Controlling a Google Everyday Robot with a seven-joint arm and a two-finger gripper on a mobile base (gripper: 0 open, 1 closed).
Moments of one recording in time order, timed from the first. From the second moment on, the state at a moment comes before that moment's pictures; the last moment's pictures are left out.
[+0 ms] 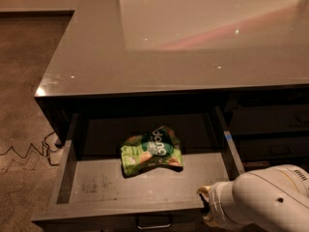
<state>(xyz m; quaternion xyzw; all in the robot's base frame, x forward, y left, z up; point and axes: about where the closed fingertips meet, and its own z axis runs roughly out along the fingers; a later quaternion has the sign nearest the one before) 0.326 -0.147 0.628 -0.74 0.66 -0.01 0.15</state>
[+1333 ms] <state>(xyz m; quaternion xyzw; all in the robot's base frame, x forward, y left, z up) 0.305 -0.138 0.703 -0.75 0.62 -0.06 0.21</state>
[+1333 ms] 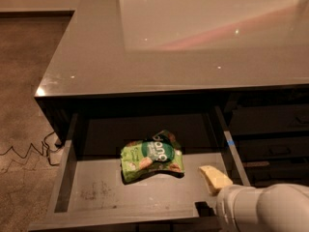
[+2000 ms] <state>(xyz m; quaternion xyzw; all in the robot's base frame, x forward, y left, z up) 0.356 -0.140 0.703 -0.76 0.60 -0.03 0.25</state>
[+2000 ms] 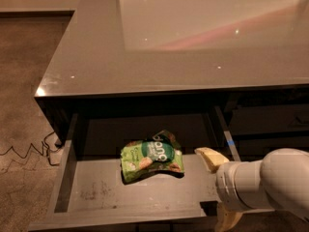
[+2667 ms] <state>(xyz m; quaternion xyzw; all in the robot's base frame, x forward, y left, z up) 0.377 -0.125 0.725 -0.77 0.58 -0.04 0.26</state>
